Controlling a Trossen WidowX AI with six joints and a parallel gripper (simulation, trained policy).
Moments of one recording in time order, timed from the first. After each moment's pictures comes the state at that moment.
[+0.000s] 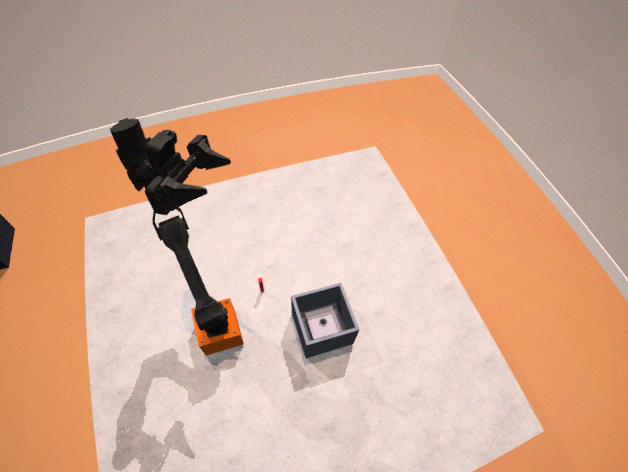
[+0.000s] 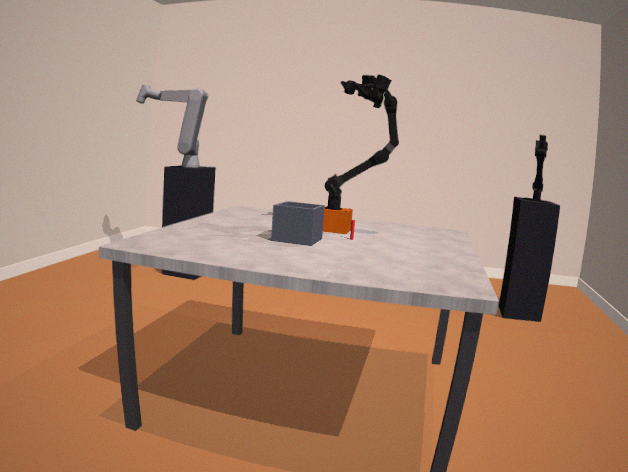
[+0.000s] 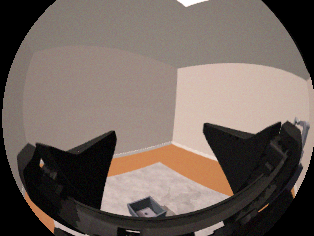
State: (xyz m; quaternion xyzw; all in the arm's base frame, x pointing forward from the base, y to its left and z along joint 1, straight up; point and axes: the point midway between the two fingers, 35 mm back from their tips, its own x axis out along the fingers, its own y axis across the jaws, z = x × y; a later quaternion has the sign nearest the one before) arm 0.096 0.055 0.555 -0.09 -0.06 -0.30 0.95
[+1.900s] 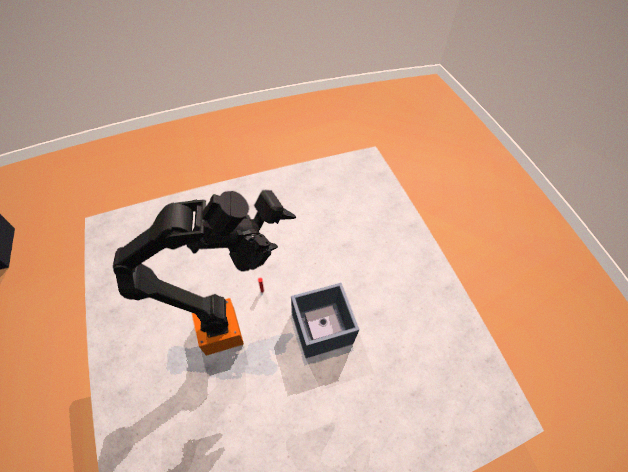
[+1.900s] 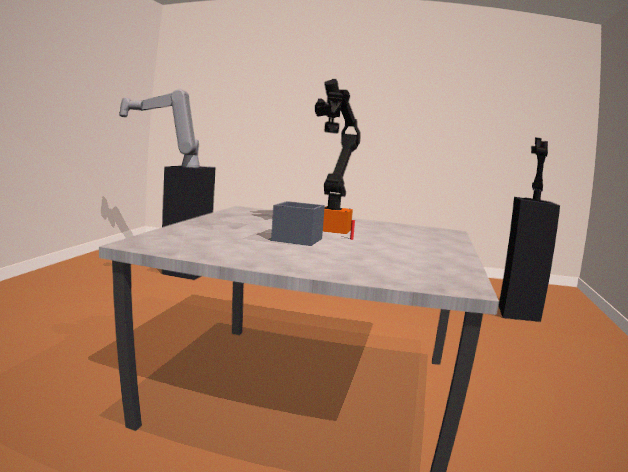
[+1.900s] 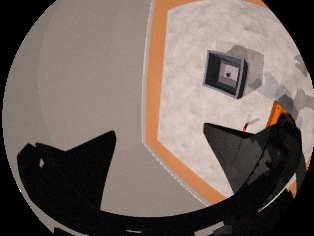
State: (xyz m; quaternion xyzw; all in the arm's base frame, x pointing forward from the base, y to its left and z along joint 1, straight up) arm 0.205 0.007 0.397 0.65 0.26 -0.12 0.71
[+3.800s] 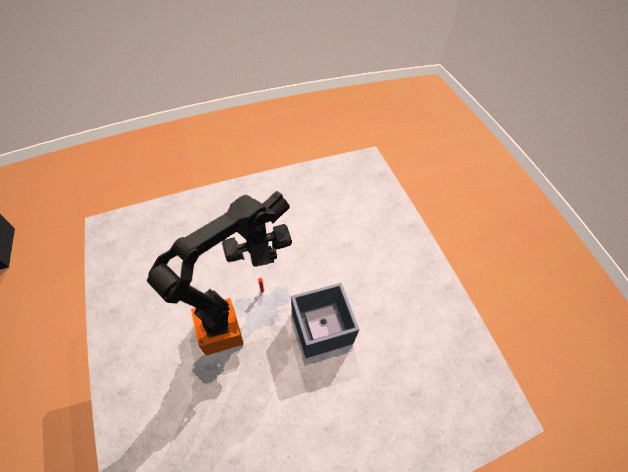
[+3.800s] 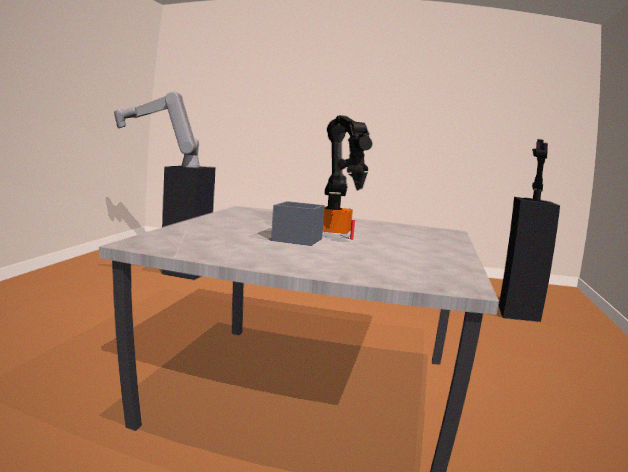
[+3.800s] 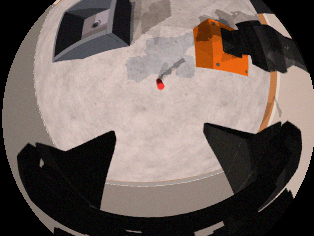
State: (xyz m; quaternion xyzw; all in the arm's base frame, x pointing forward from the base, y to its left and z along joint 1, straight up) arm 0.179 0.131 0.151 0.54 0.54 -0.45 0.47
